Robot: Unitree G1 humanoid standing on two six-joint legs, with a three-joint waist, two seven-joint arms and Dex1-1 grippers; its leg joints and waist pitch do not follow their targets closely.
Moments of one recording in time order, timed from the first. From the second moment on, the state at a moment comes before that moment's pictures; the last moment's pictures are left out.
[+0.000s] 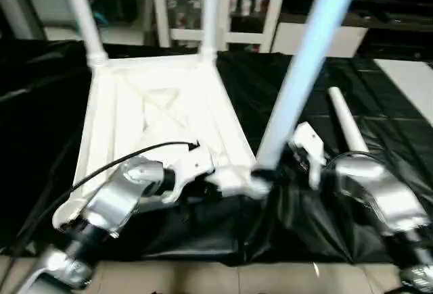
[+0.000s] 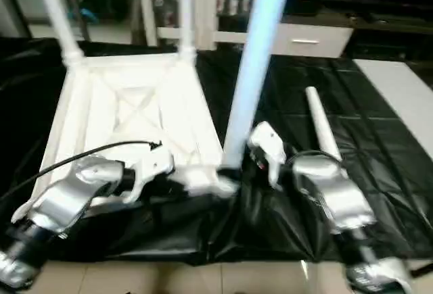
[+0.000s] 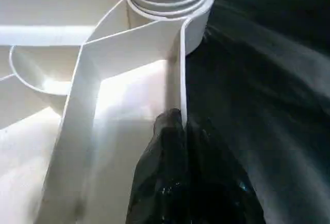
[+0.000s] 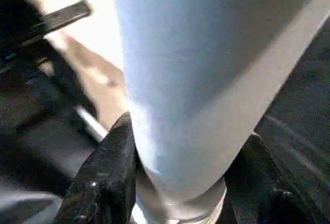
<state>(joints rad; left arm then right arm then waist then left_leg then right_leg) -0.46 0.38 -0.40 0.21 0.00 0.43 -0.98 -0.41 -0.43 0.16 0.26 0.24 0.38 0.87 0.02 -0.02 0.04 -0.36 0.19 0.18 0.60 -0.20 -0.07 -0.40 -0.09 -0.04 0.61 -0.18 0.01</state>
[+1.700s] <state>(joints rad) -0.43 0.42 -0.41 0.10 -0.04 0.46 -1.00 -0.39 -0.52 0.21 0.16 0.26 0.50 0.92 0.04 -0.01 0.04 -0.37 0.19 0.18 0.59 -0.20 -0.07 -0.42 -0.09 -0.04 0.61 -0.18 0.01</state>
